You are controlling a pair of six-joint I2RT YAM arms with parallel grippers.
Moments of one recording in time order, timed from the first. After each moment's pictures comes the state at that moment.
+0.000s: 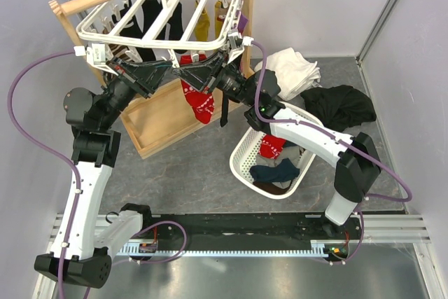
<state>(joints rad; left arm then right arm) -0.12 0.92 1.16 0.14 0.53 -0.70 0.83 1.71 1.46 0.82 -0.37 0.81</state>
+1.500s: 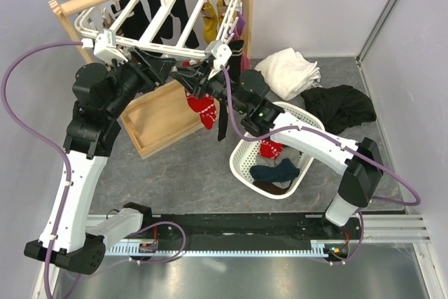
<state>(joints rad) -0.26 1.03 1.44 -0.42 0.15 -0.64 0.91 1.68 1.51 0.51 -0.18 0.07</state>
